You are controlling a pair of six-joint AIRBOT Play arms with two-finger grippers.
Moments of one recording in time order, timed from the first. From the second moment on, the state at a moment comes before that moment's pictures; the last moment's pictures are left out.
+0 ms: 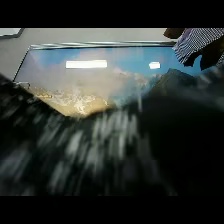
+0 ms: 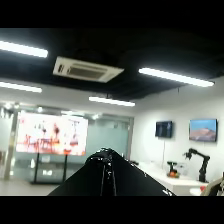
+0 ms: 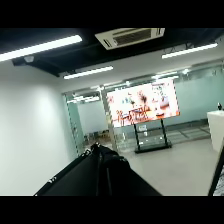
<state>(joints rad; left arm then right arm) 0.15 -0.83 1.93 0.91 -0.58 -1.37 -0.14 -0.86 2.12 -1.34 0.79 1.74</state>
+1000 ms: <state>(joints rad) -0.03 -1.89 1.87 0.92 -0.46 -1.35 -0.07 -1.88 2.03 -1.04 0.78 1.65</state>
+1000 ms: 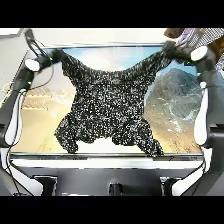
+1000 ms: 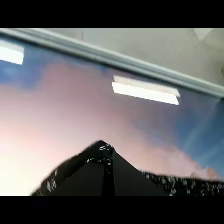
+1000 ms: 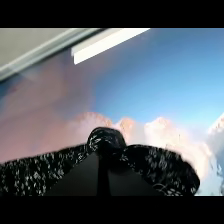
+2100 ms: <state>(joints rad) 0.11 -1.32 1.39 1.00 -1.16 -1.80 -0.19 -1.14 1.28 -1.06 1.44 1.77</state>
